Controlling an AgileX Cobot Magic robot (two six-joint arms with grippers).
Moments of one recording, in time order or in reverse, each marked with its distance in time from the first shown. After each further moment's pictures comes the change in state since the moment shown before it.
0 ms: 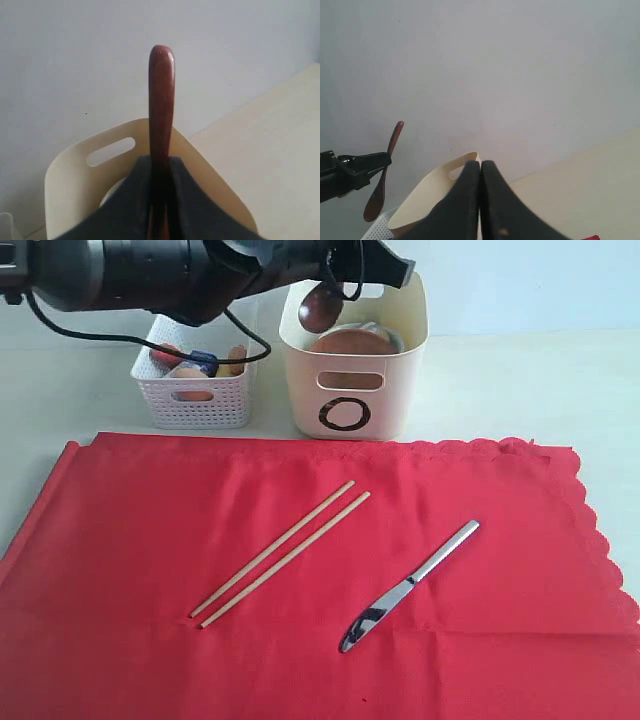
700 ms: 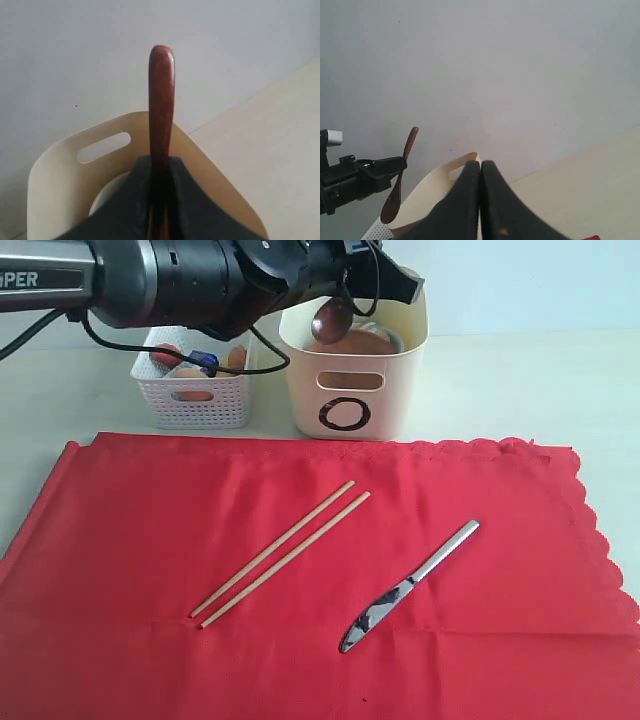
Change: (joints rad) left arm 0.000 0.100 -0.081 -0.007 -0.006 -0.001; right arm 0.000 0.000 0.000 0.000 0.000 0.000
